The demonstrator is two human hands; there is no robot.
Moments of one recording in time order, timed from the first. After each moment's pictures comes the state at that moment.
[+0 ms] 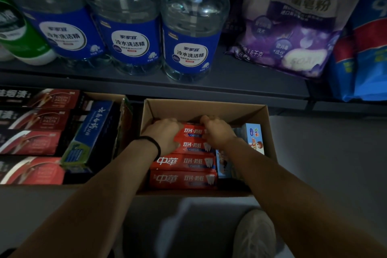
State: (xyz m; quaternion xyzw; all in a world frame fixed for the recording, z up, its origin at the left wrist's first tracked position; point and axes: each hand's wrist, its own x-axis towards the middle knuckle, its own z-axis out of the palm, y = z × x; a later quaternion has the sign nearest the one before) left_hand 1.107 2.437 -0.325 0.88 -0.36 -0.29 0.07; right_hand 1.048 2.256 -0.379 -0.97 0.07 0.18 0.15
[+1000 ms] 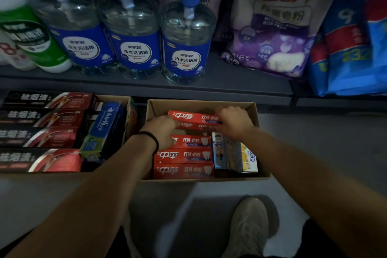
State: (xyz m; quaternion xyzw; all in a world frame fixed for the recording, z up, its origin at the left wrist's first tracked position) left_hand 1.095 2.450 -0.297 0.89 -0.35 -0.29 0.06; right_hand 1.020 2.236 -0.294 -0.99 0.06 0.13 0.03
